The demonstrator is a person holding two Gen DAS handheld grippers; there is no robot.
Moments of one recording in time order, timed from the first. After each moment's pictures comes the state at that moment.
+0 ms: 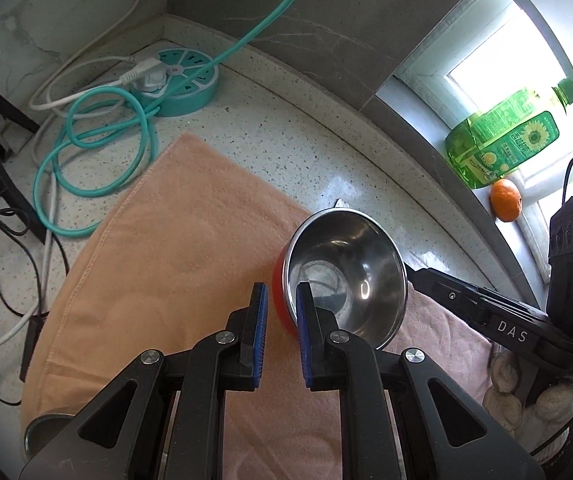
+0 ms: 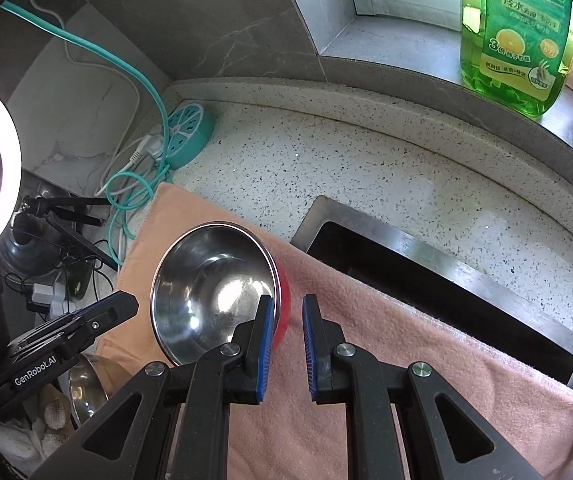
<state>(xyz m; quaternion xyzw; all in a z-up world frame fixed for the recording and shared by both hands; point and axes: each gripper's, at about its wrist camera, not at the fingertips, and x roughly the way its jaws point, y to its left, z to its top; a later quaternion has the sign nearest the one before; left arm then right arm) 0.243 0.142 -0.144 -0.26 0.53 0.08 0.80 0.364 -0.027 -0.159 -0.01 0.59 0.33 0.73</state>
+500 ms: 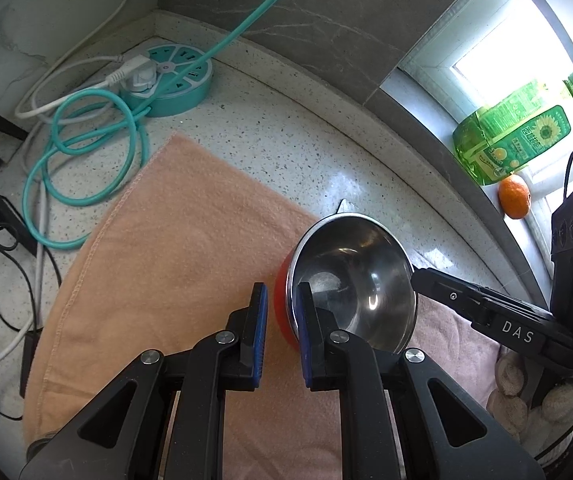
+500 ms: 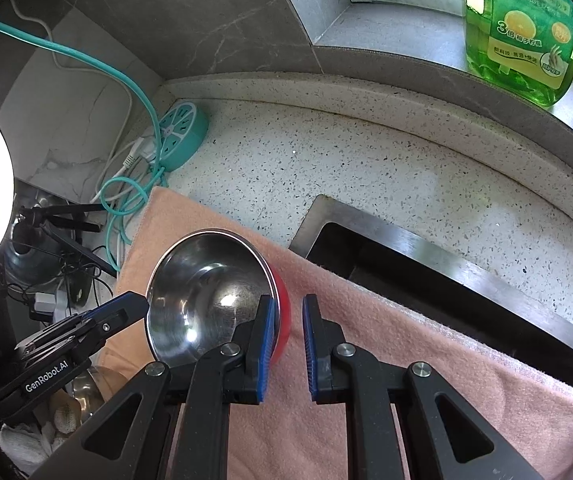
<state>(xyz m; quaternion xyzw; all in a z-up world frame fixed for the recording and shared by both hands) 0.257 0.143 -0.156 -0.25 0.54 0.08 0.80 0.373 -0.021 -0.169 0.00 0.60 0.33 0.73</state>
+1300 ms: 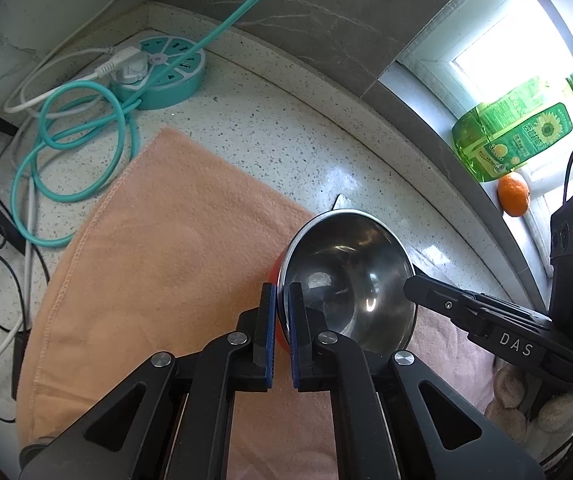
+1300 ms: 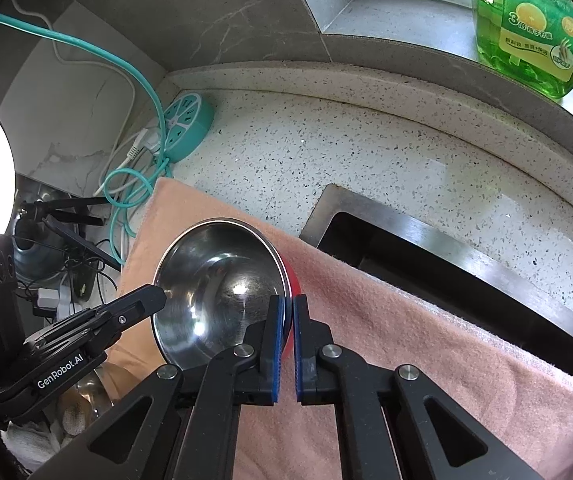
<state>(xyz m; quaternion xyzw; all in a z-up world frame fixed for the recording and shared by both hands) 0.261 0.144 -0.163 -0.26 0.54 0.07 0.80 0.366 -0.015 -0.173 0.00 0.61 0.33 0.72</state>
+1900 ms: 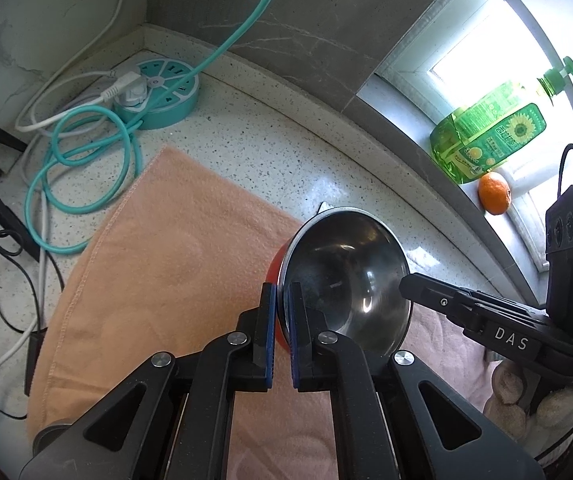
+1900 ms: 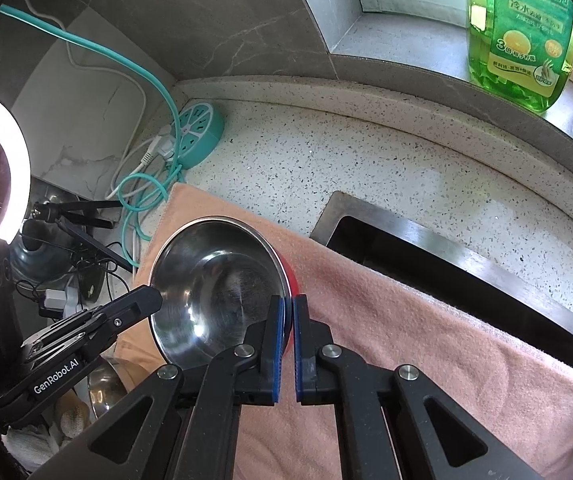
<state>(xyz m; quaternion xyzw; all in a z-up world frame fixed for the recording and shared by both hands) 0.247 0.141 -0.132 -0.25 0.52 0.06 0.81 0.353 -0.022 -0.145 0.00 0.60 0.33 0.73</state>
